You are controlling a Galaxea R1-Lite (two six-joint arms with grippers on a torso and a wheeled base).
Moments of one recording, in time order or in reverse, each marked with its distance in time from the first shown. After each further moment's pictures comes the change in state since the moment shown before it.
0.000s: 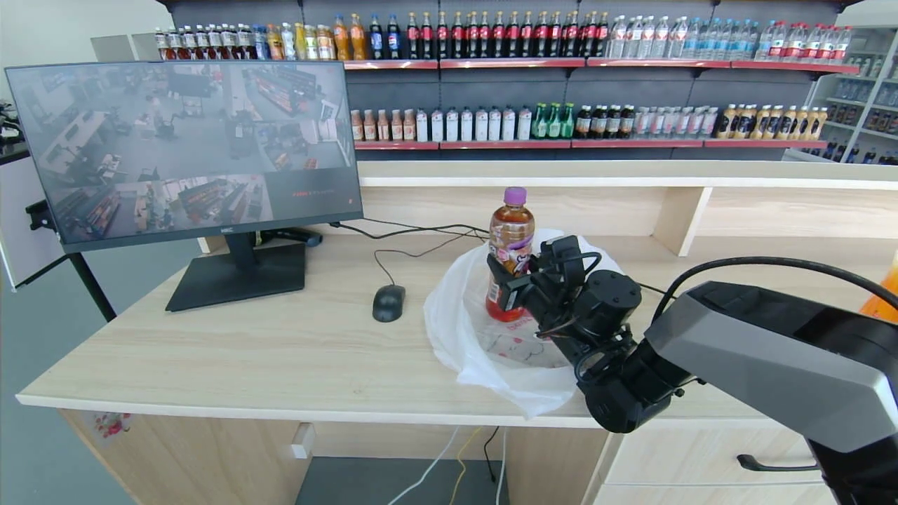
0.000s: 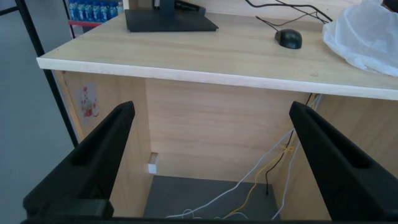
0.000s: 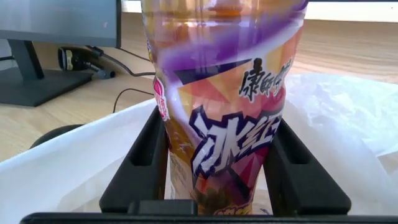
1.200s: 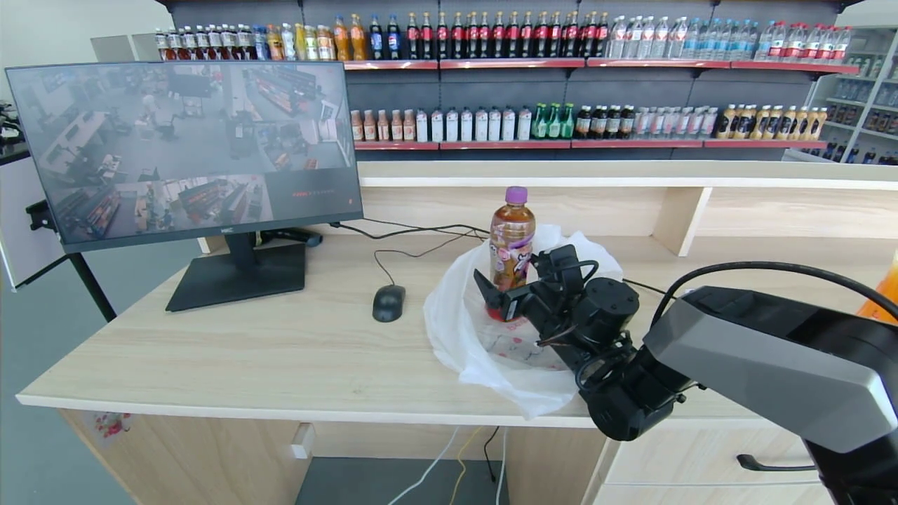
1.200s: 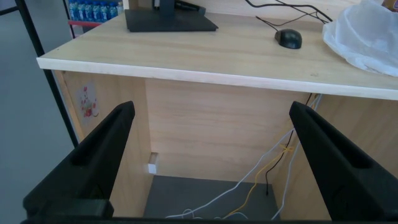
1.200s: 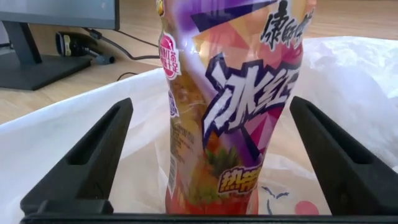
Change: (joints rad) left arm 0.000 0.000 0.000 0.000 0.000 0.000; right arm -0.001 0.008 0.034 0.005 0.001 0.003
